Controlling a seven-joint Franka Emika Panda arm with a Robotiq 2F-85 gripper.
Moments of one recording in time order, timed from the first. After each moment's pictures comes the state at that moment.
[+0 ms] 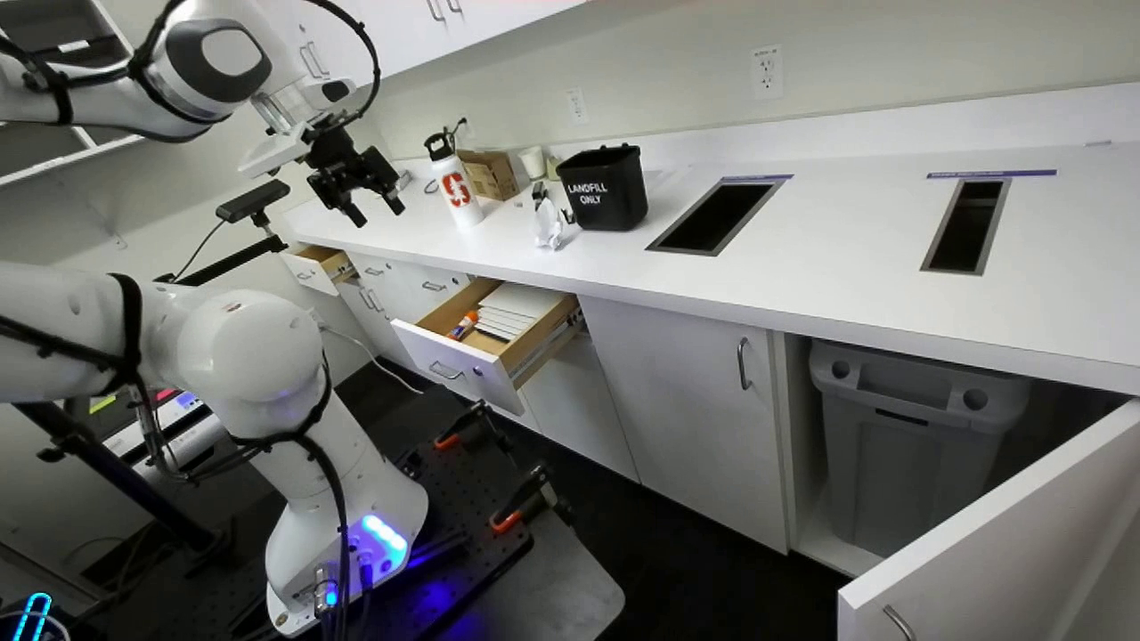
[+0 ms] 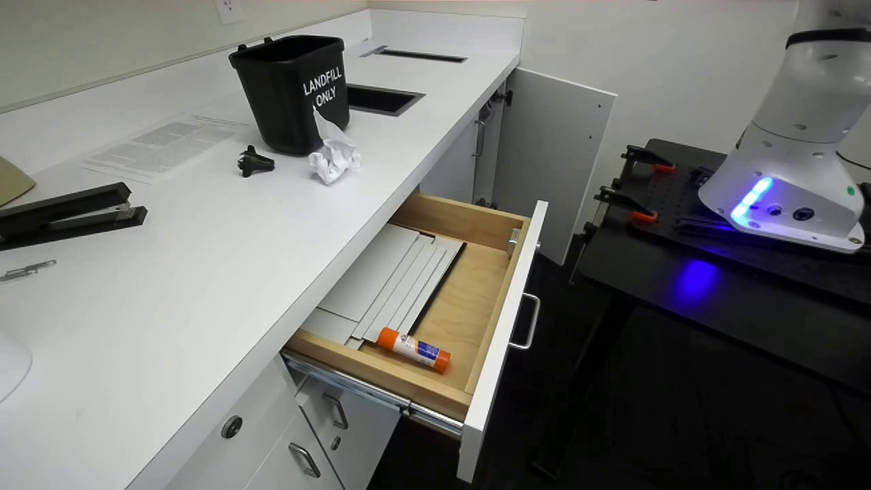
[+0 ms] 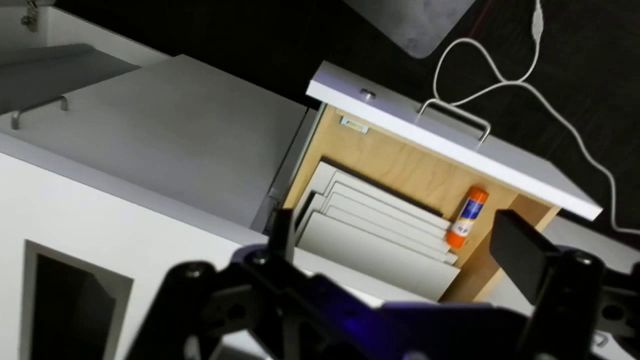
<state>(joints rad) 0.43 -0.83 0.37 -2.66 0.18 2.00 0.02</state>
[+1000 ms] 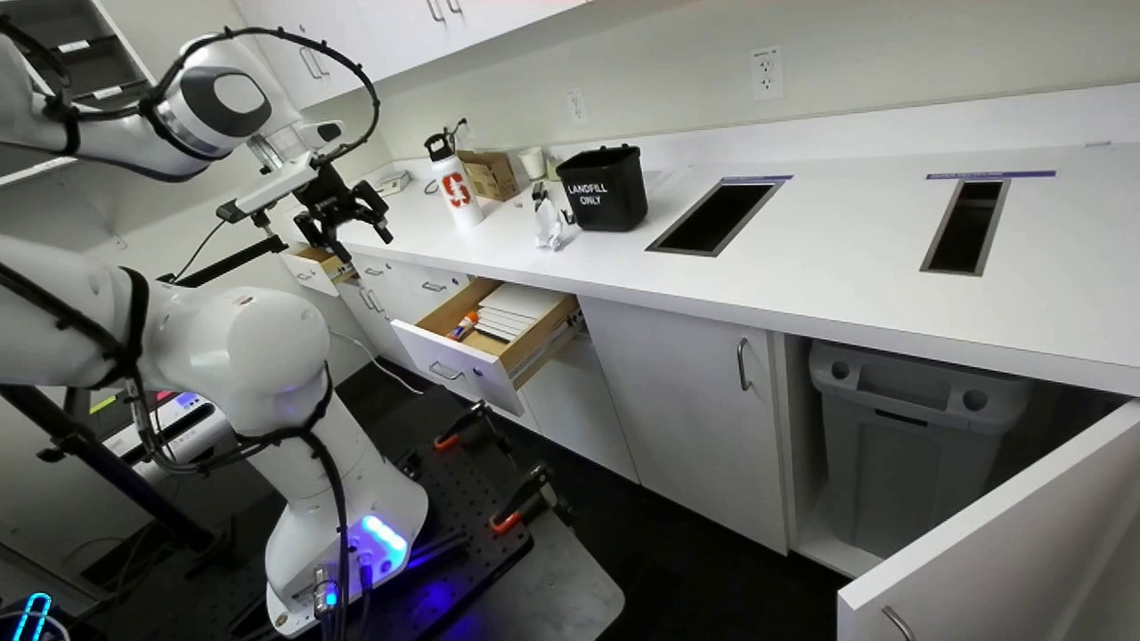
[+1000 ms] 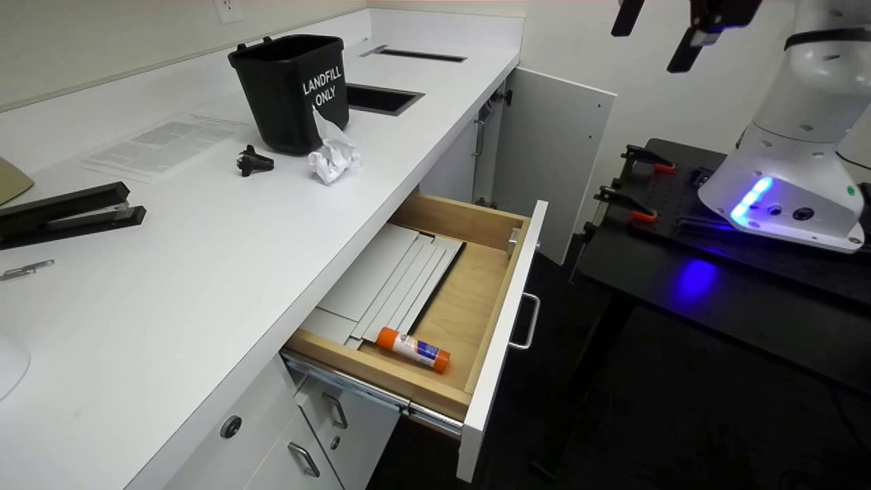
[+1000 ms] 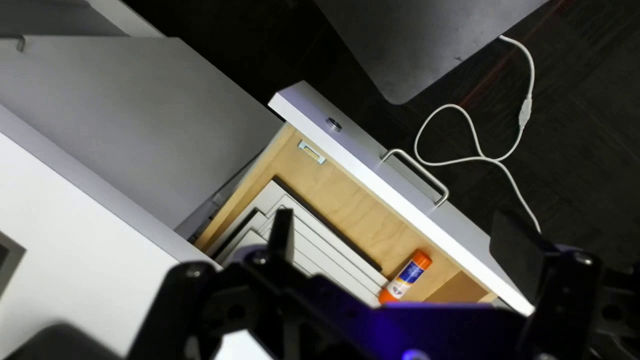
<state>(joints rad) 0.54 -0.71 0.46 -2.68 0.16 2.06 -0.07</state>
